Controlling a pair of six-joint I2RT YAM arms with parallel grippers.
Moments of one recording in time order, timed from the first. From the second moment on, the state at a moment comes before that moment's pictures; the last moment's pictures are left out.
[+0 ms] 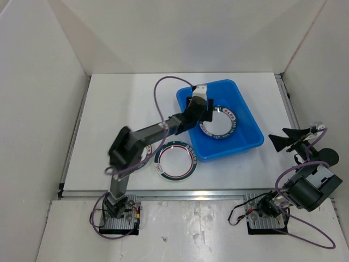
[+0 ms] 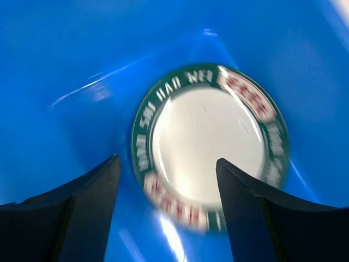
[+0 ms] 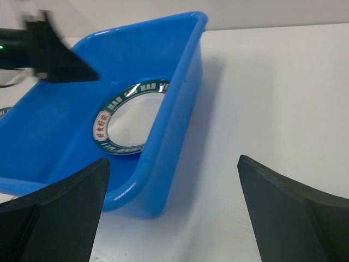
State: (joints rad) left arm -0.76 2.04 1.59 0.01 -0.25 -0.47; right arm -0.93 1.30 0.37 1.29 -1.39 0.49
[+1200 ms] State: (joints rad) left arm -1.51 0.93 0.22 -0.36 -0.97 -2.00; right arm -0.93 1.30 0.37 1.29 -1.39 0.49
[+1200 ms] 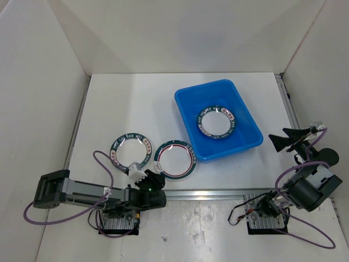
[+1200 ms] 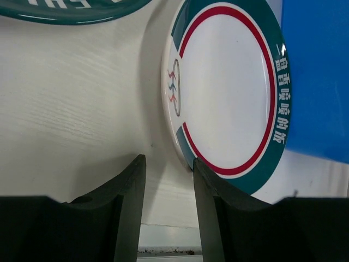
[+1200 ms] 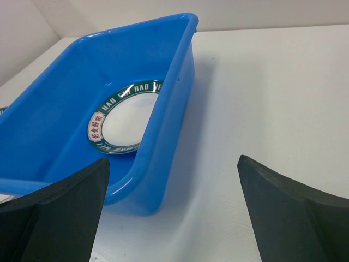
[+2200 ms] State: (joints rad) left arm -1.25 1.05 0.17 0.01 -0.96 -1.78; right arm -0.93 1.30 0.37 1.29 -1.39 0.49
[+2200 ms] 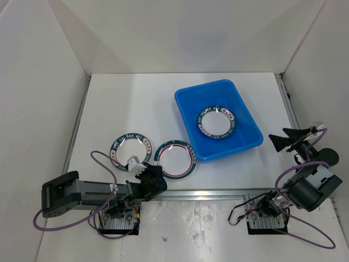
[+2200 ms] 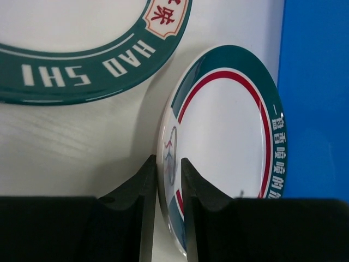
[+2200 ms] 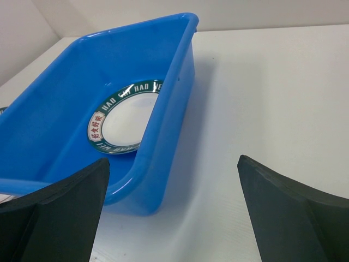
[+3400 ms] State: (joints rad) left arm -0.98 0.80 0.68 0.30 -0.79 -0.50; right arm -0.93 1.30 0.37 1.29 -1.39 0.49
